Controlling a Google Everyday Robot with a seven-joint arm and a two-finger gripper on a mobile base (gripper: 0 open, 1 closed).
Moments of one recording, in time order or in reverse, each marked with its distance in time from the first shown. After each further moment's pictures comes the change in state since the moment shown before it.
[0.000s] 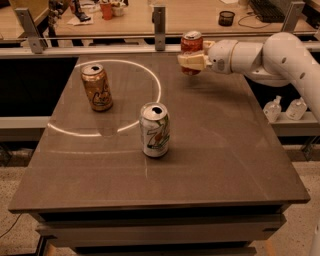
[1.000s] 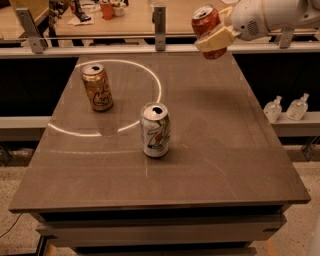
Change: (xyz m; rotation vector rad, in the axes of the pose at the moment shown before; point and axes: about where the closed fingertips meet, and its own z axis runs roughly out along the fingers) arm -0.074 0.029 -0.079 -0.120 0.297 -0.246
